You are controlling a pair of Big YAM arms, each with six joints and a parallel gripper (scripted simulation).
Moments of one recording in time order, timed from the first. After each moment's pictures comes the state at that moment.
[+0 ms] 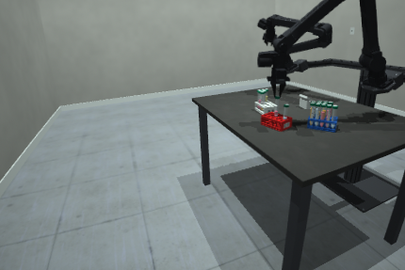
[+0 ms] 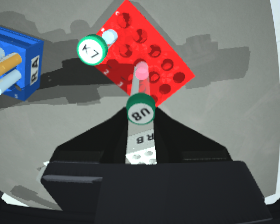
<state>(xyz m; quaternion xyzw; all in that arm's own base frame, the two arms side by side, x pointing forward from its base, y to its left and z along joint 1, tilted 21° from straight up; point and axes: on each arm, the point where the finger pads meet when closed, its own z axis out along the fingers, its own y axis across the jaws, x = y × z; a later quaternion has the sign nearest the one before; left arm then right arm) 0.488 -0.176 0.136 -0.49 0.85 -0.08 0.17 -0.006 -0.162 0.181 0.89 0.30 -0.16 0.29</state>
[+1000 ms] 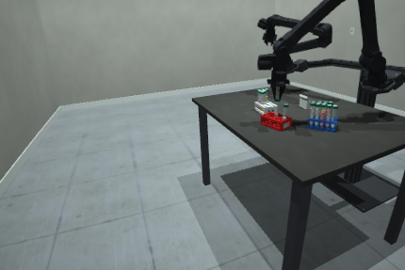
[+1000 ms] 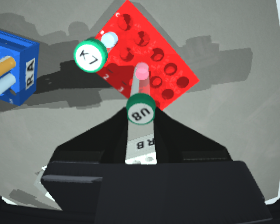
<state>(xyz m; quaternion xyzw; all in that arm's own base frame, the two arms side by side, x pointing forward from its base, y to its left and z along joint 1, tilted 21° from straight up) 0.492 -0.175 0.124 -0.49 0.85 -0.08 0.17 -0.006 -0.162 0.181 0.89 0.30 -0.16 0.29</state>
